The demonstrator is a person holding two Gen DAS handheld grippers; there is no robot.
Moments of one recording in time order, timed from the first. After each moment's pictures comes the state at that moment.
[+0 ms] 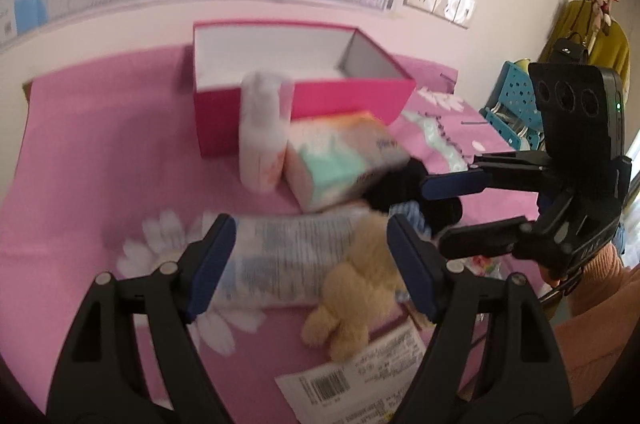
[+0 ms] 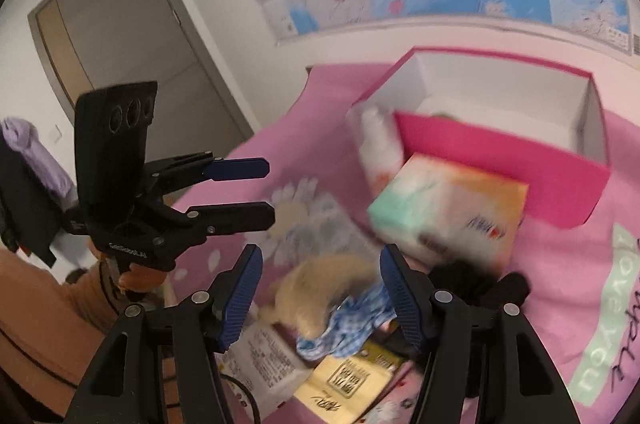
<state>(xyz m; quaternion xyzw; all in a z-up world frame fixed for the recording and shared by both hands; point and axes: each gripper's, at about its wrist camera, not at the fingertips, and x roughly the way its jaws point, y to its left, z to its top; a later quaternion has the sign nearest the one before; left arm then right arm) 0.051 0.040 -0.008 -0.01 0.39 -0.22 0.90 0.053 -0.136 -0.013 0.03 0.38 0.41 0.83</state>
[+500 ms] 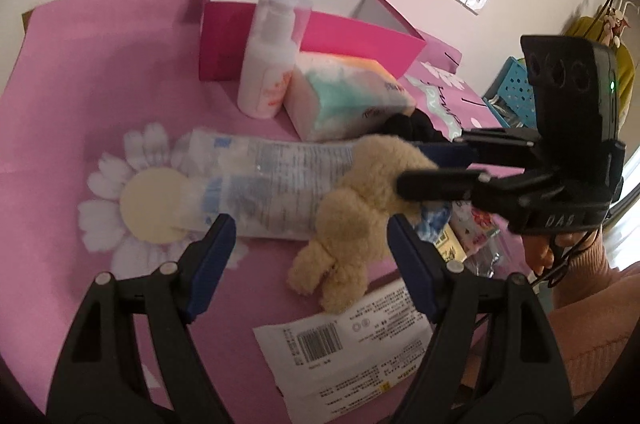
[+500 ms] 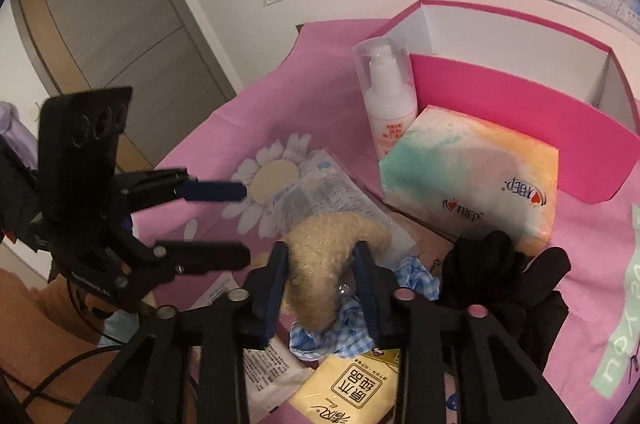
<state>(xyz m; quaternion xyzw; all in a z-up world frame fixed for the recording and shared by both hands) 0.031 0.048 -0.046 -0.07 0.44 -0.23 0.87 0.056 -0.104 -0.042 0.00 0.42 0.39 0.82</state>
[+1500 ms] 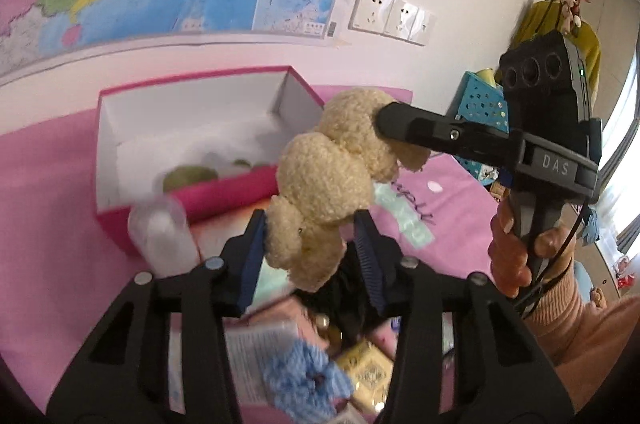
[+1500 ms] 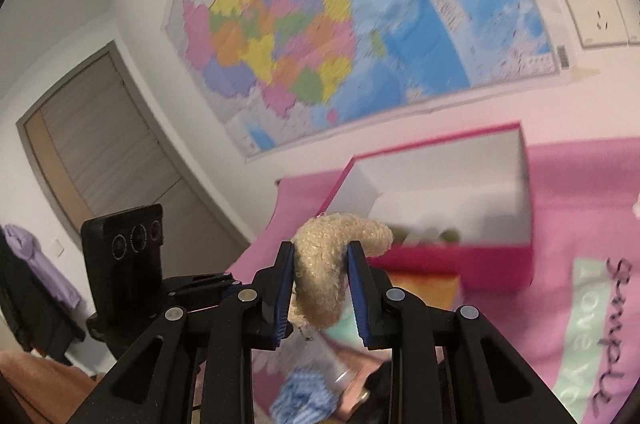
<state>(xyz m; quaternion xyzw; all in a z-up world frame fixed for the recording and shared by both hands) 0.123 -0.033 0.048 -0.01 0.37 -0.31 0.88 0.102 -0.220 0.040 0.20 0.26 0.35 0.88</state>
